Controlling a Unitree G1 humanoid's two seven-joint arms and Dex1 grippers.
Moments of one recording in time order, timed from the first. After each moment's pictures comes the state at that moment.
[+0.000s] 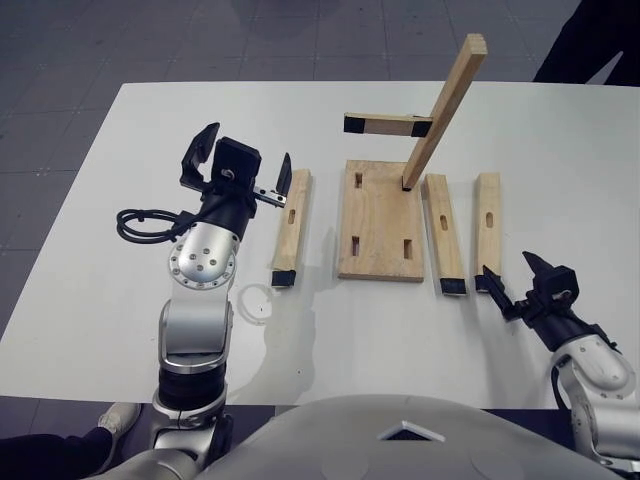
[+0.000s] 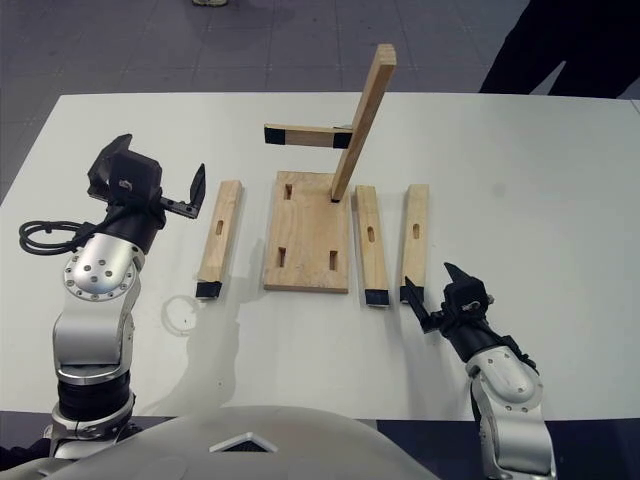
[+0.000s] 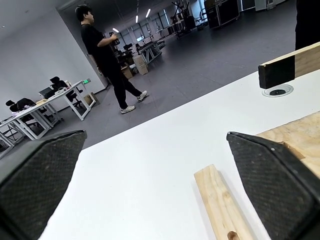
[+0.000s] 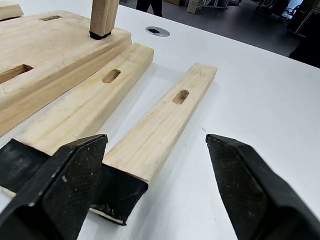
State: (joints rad) left arm -0.03 0.25 -0.06 -0.61 0.21 0.65 -0.21; right arm 0.54 -0.39 -0.17 -0.41 0.16 0.21 0.40
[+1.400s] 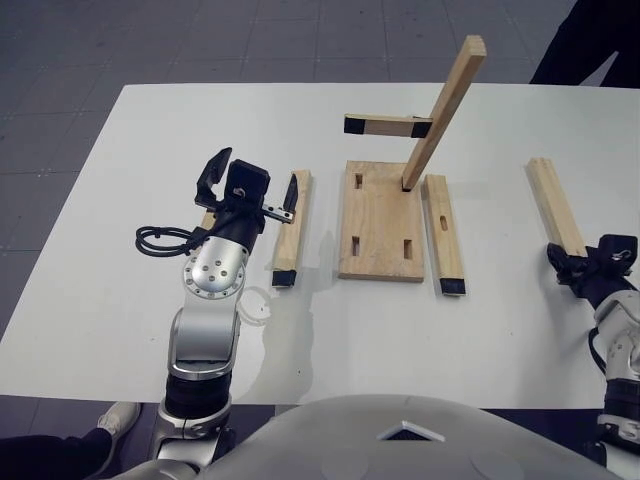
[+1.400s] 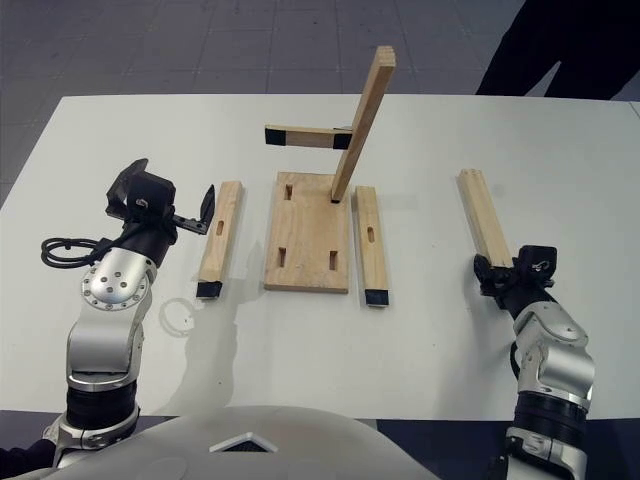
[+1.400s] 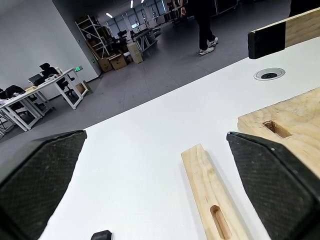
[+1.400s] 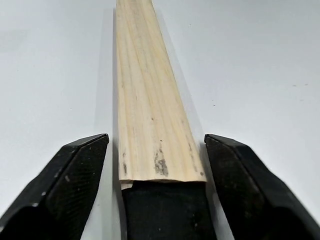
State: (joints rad) left arm 0.03 0.23 -0.09 -0.57 0.20 0.62 -0.19; right arm 0.12 -0.50 -0.40 0.11 0.31 0.50 0.37
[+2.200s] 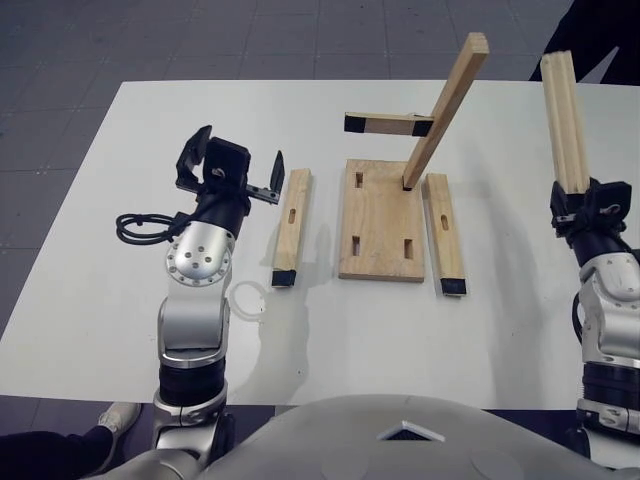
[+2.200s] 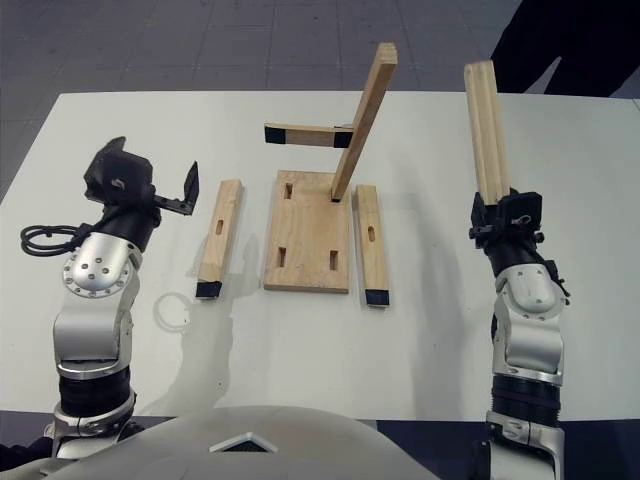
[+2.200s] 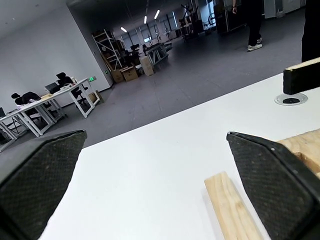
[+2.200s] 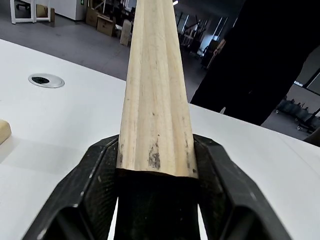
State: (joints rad) left arm -0.07 0.24 0.02 -0.56 0.13 0.58 -0.19; right arm 0.06 -0.45 -0.25 -0.07 0.02 0.05 0.19
